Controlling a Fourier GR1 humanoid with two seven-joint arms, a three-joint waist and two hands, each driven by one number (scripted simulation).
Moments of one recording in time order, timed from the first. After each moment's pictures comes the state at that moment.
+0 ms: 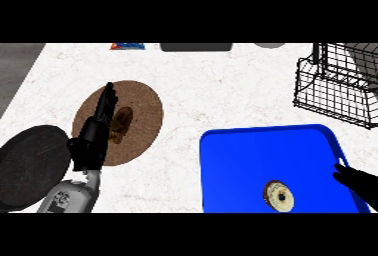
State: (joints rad) left arm -0.18 0.21 -0.25 -1.53 0.02 0.36 0.04; right arm 0.28 -0.49 -0.20 -2.39 0.26 0.89 0.31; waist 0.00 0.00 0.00
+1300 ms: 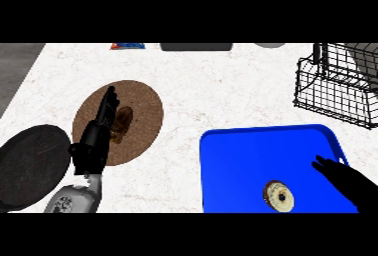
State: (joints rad) left arm -0.14 0.14 -0.19 -1.56 -0.06 0.29 0.05; right arm 0.32 -0.40 -0.05 -2.15 0.77 0.65 0.00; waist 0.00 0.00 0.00
